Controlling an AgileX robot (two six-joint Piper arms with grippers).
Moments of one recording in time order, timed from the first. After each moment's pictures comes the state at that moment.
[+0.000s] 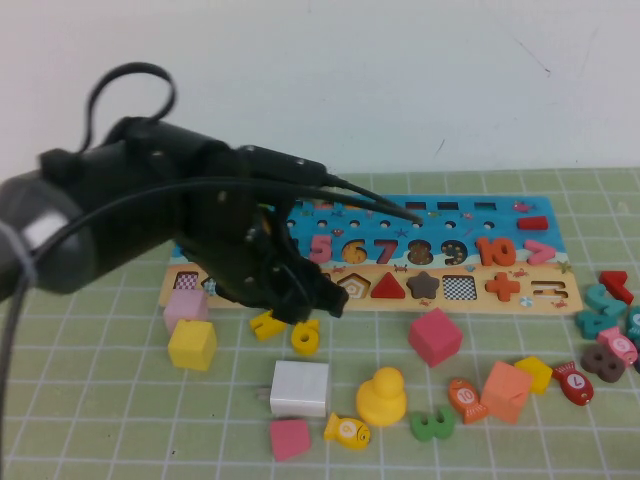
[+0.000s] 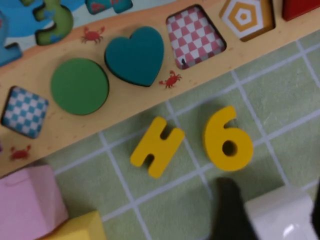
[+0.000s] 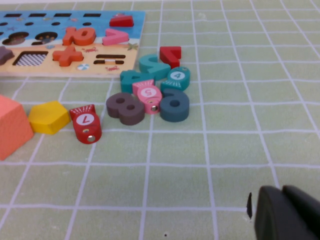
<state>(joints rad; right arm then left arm) -0.02 -0.01 0.02 0.07 0.43 -0.08 -0.55 1.69 -1.37 -0.03 0.85 -0.12</state>
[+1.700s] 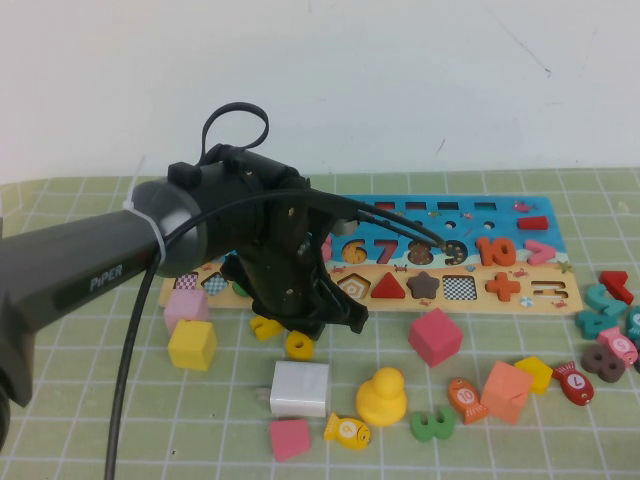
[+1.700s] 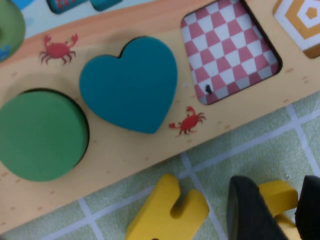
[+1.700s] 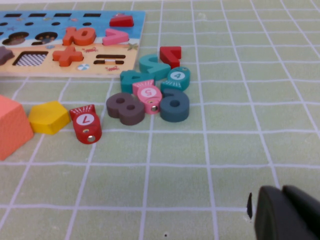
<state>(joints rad) -0.02 -0.01 0.02 0.07 0.43 -0.08 -0.56 1.96 -1.53 0.00 0.89 -0.13</state>
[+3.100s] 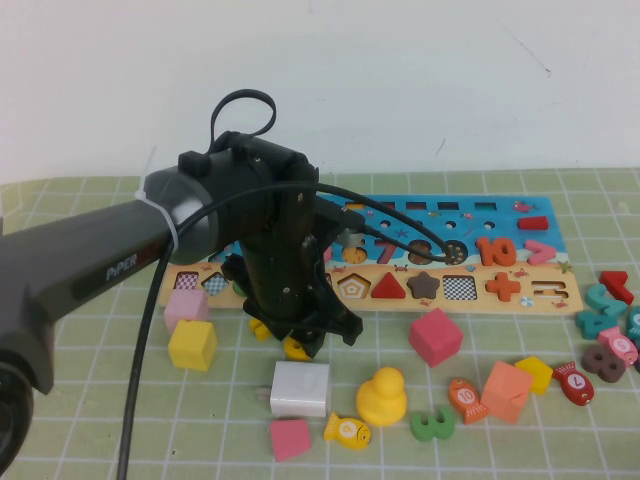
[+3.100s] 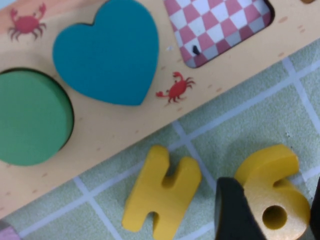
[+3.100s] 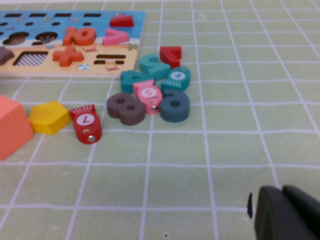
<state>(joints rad) -0.02 -0.01 0.02 0.07 0.43 -0.08 -0.56 1.99 -1.60 -0.01 1.05 -0.02</state>
